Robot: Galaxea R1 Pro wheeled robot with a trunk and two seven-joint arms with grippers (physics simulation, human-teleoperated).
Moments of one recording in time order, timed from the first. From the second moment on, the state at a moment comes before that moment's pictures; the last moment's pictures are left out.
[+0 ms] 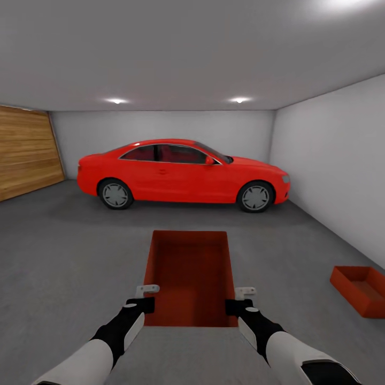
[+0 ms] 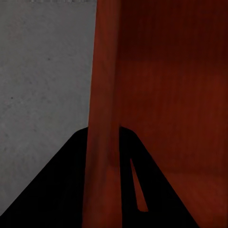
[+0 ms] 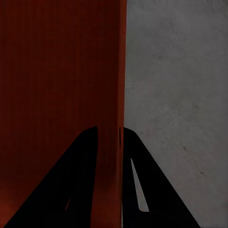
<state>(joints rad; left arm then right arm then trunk) -0.66 -0.08 -0.15 -0.40 0.18 0.18 0.21 -0.75 0.11 0.02 -0.16 0.00 0.00 -0.09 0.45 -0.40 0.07</state>
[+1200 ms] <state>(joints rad) -0.66 -0.08 -0.14 -0.40 0.18 0.18 0.21 -0.75 0.11 0.02 -0.16 0.00 0.00 -0.09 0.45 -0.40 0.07</state>
